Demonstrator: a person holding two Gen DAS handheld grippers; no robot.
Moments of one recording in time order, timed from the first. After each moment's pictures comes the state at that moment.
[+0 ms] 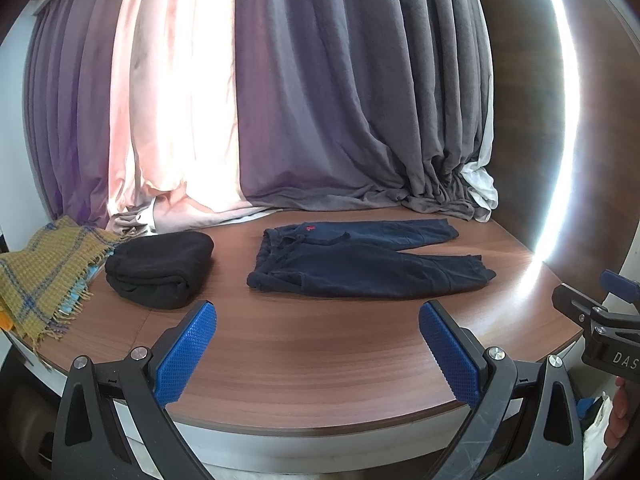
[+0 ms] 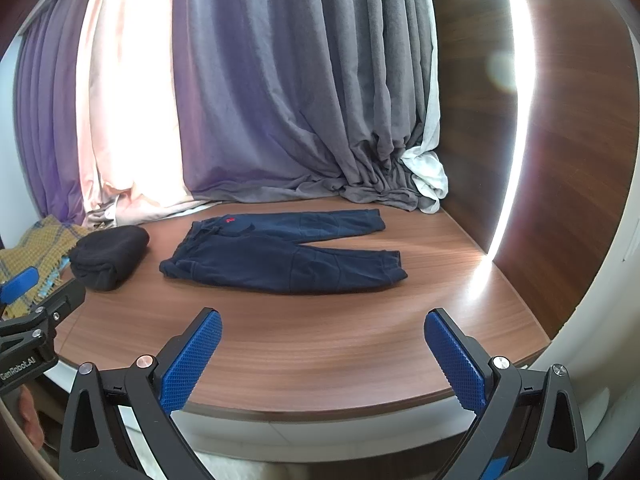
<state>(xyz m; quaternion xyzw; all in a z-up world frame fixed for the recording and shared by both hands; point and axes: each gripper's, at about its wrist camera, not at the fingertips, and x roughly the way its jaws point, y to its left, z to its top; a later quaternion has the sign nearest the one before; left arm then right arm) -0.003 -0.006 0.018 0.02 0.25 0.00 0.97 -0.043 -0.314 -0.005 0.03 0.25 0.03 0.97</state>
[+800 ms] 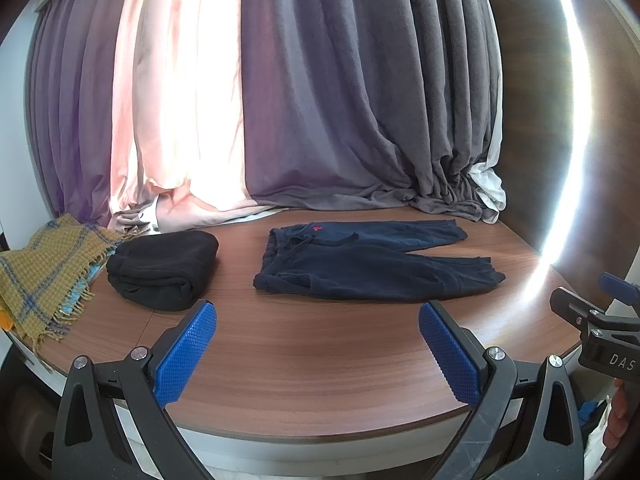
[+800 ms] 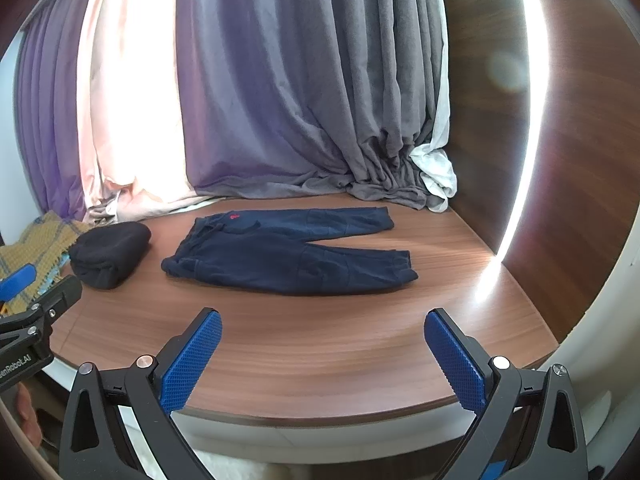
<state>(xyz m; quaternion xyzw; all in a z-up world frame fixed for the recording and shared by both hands) 0.003 0.008 0.013 0.02 0.25 0.00 0.97 -0.027 -0.302 -0.011 0.03 0.26 0.04 0.96</state>
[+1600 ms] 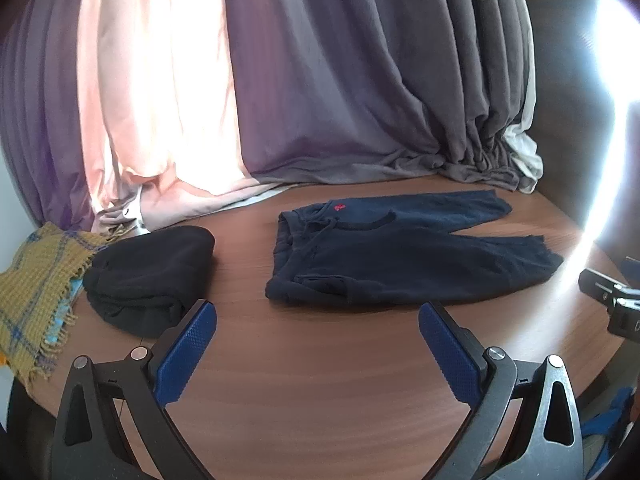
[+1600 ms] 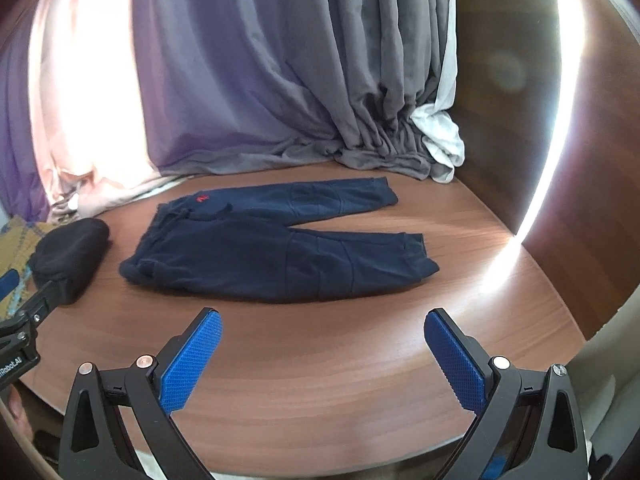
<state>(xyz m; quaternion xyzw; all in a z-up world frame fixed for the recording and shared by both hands) 0.134 0.052 -0.037 0.06 0.31 0.00 0.95 0.083 -0.274 -0.050 0.04 0.32 -0.01 0.95</state>
